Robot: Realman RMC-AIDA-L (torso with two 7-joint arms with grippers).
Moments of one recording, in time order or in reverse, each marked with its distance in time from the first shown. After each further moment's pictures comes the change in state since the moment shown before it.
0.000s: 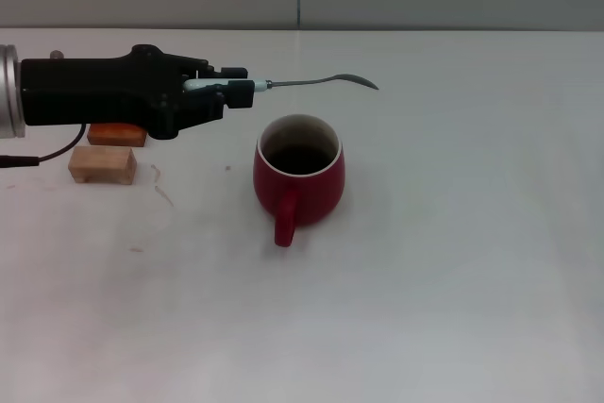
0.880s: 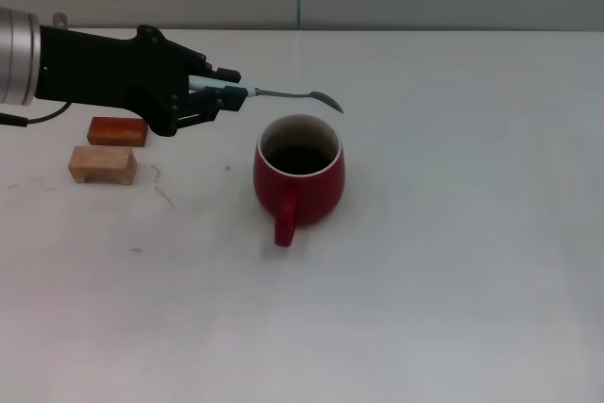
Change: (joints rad) left arm -0.024 -0.003 0.123 0.254 0.193 -0.075 -0.014; right arm -0.004 -0.002 0.012 0.000 0.000 0.002 0.000
